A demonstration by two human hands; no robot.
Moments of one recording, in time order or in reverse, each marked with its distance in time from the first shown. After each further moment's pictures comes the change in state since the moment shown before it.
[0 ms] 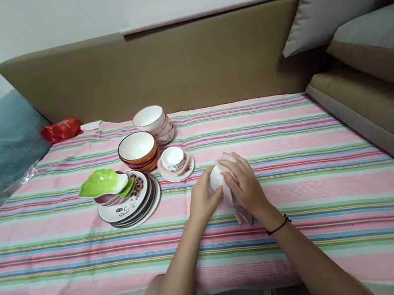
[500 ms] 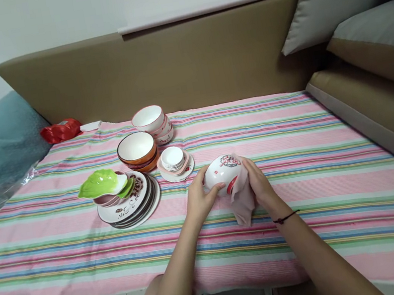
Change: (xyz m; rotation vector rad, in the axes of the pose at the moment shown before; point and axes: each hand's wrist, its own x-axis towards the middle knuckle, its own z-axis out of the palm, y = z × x) left_hand 0.002 0.002 -0.006 -0.159 0.044 -0.064; right_hand -0.002 0.037 0.004 0.755 0.131 0.701
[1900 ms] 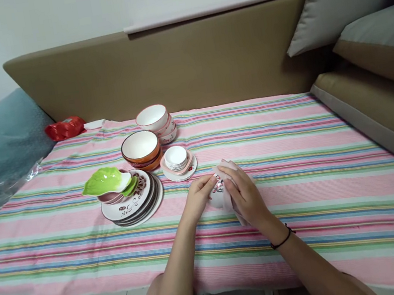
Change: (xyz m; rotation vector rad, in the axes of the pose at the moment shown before) left_hand 0.002 0.004 -0.013 -0.421 -0.110 -0.287; right_hand -0.045 -0.023 0.030 -0.555 -0.204 -0.591
